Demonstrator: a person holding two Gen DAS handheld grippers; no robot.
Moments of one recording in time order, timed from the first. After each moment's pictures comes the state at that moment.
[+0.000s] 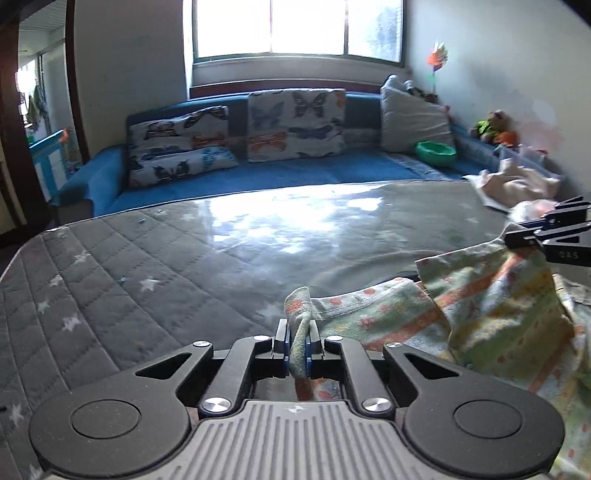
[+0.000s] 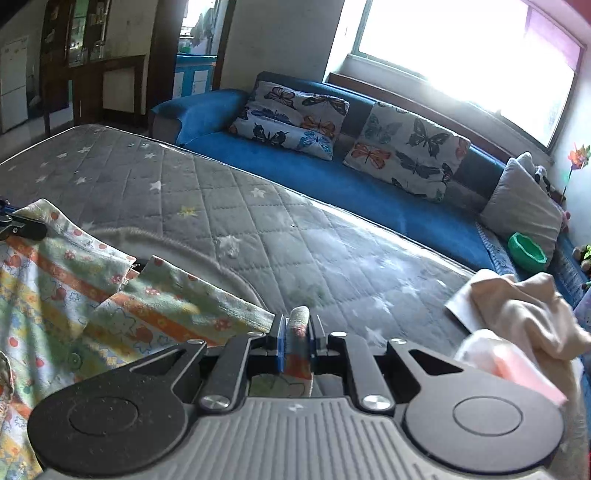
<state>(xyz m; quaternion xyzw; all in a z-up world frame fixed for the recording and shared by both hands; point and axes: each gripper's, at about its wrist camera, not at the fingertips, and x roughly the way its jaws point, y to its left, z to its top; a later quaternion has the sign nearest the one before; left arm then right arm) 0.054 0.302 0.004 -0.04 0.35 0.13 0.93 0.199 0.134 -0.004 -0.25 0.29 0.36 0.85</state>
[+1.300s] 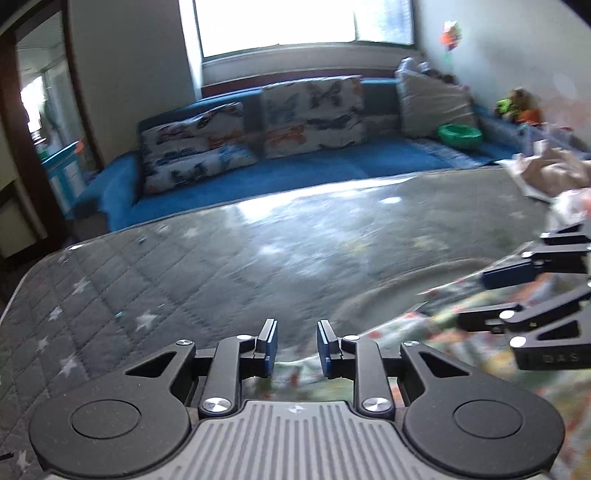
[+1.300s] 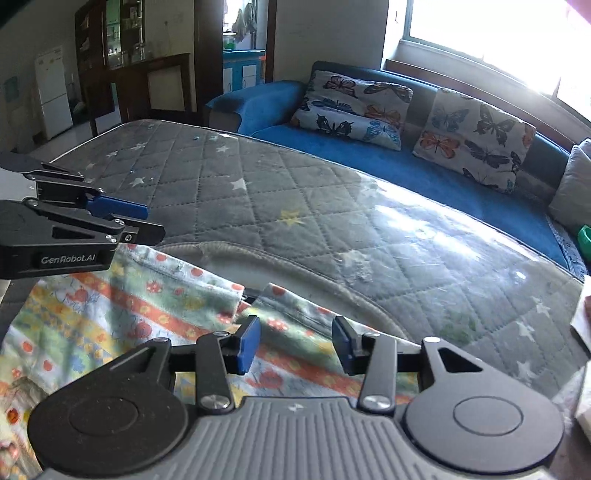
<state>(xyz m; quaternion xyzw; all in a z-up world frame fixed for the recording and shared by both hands) 0.099 0.295 0.001 0.00 0.35 0.14 0.92 0.178 0.200 -0.031 -0.22 0.33 0.45 0.80</state>
